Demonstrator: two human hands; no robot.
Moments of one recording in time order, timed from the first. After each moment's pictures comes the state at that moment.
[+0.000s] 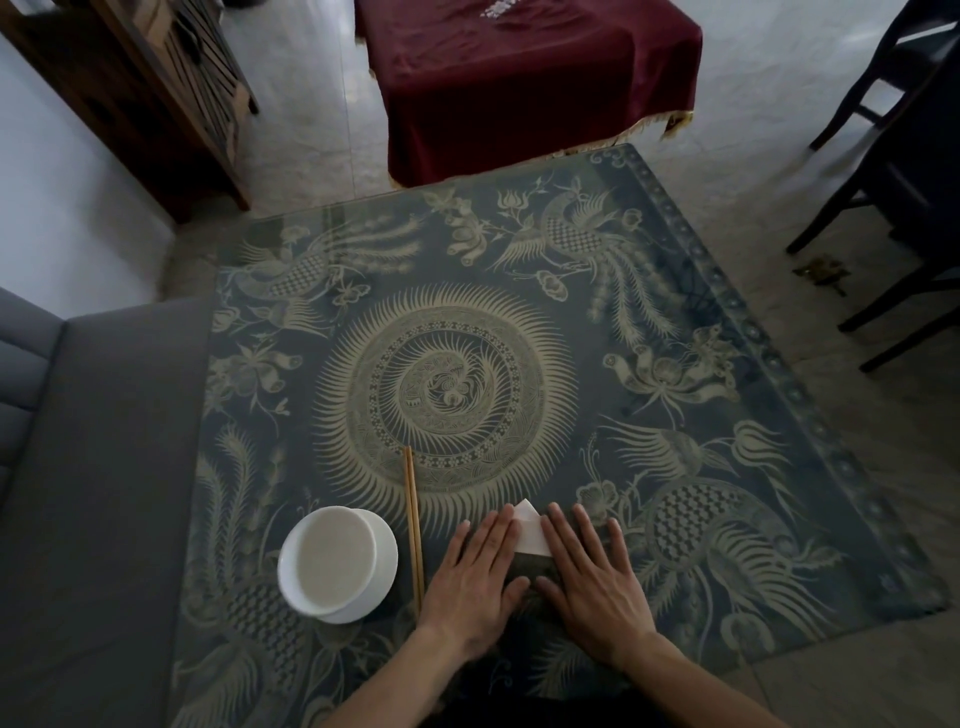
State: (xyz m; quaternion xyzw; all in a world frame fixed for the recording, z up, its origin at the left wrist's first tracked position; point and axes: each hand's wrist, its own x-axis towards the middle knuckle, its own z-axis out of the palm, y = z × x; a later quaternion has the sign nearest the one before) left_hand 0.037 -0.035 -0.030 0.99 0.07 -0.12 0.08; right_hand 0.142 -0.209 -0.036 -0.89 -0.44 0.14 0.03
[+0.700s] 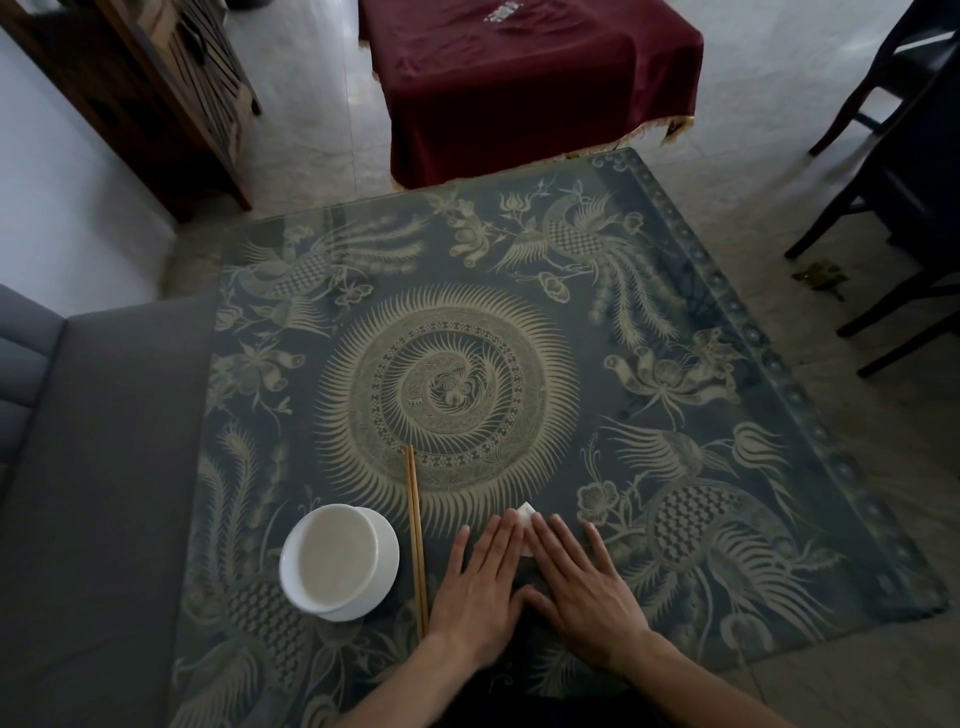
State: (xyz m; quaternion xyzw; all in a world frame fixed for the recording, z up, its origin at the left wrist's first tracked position) left_hand 0.032 -0.048 -0.029 0.98 0.09 -0.14 0.07; right_hand 0.134 -0.198 -0.022 -0.86 -0.50 0.13 0.04
